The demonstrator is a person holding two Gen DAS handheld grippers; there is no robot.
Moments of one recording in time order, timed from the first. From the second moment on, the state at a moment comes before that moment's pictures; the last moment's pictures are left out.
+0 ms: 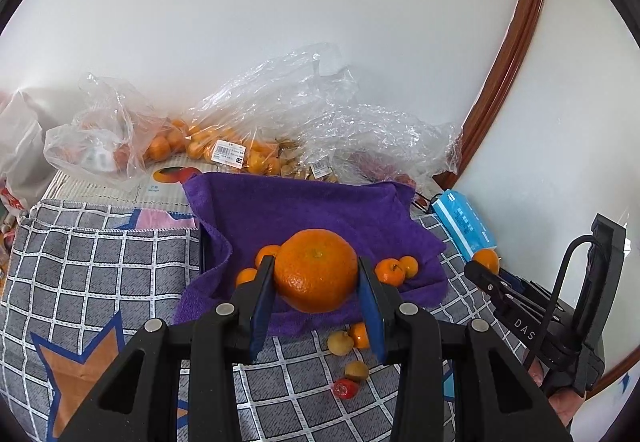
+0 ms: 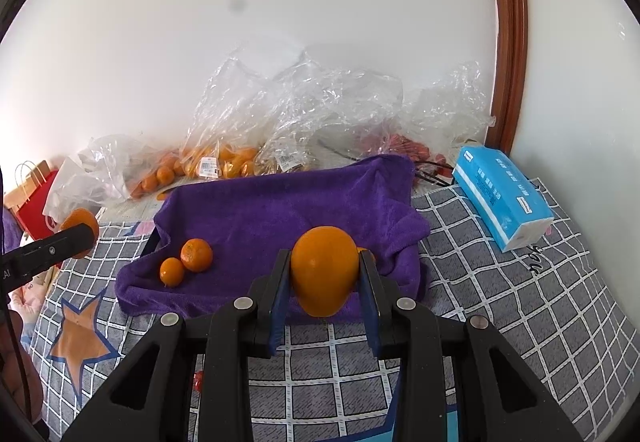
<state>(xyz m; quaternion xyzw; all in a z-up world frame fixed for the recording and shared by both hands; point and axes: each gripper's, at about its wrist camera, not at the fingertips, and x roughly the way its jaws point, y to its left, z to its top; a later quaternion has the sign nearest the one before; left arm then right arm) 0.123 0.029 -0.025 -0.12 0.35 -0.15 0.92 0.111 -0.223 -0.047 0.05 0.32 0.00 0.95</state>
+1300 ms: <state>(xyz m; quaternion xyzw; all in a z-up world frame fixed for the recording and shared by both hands) 0.193 0.045 -0.040 -0.12 0.37 -0.14 0.91 0.185 -0.229 -0.056 0.05 0.33 -0.01 0.94</state>
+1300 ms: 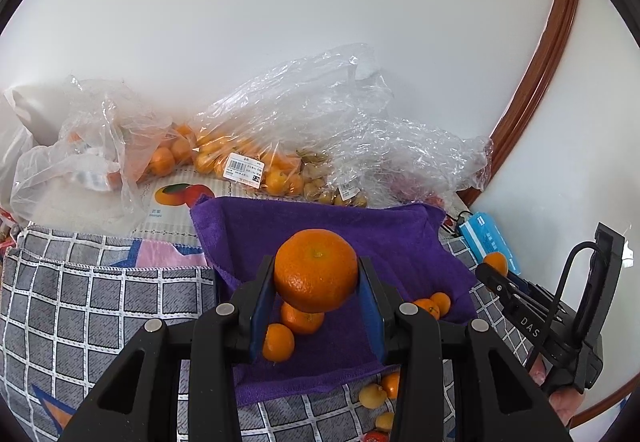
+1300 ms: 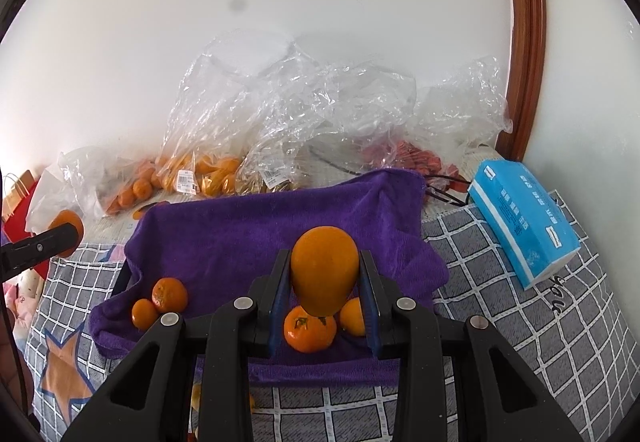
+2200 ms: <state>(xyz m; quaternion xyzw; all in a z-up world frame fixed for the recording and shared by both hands) 0.243 0.046 -0.074 -0.14 0.41 -0.12 0.89 0.229 -0.255 -0.083 0.06 0.35 0.01 0.94</state>
